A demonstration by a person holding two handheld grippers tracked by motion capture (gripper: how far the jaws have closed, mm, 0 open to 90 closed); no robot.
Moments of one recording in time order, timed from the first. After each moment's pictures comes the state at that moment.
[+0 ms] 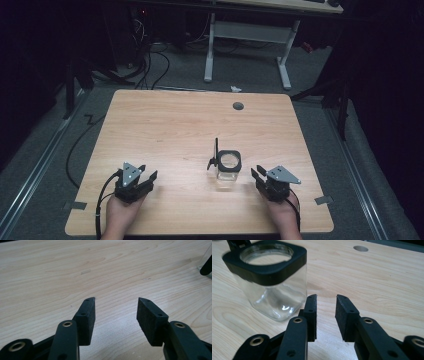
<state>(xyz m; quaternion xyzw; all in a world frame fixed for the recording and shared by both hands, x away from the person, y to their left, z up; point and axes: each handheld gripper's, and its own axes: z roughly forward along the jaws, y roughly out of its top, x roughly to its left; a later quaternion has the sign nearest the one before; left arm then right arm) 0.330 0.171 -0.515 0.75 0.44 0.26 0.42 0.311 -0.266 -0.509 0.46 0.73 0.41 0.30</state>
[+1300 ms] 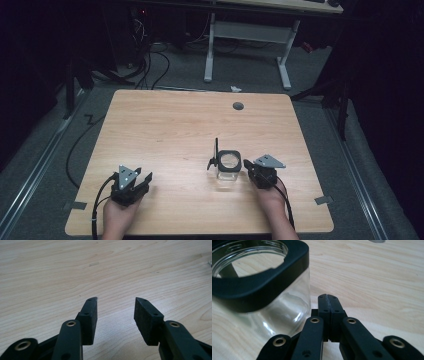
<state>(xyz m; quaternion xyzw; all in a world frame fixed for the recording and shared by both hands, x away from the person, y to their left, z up) 0.324 0.179 -0.521 0.74 0.46 0.26 0.41 0.357 -0.244 -0.521 0.47 0.75 0.39 0.27</state>
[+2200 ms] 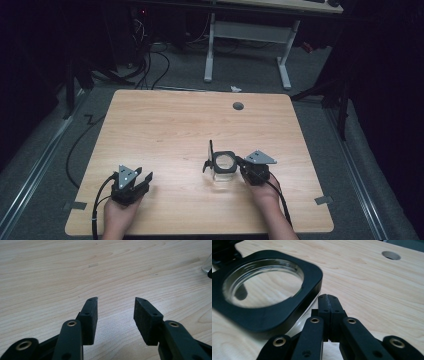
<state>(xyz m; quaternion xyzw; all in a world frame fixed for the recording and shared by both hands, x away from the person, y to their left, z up) 0.325 0.180 -0.520 0.74 0.46 0.26 0.42 0.360 -0.220 -0.508 0.43 0.77 0.40 0.26</state>
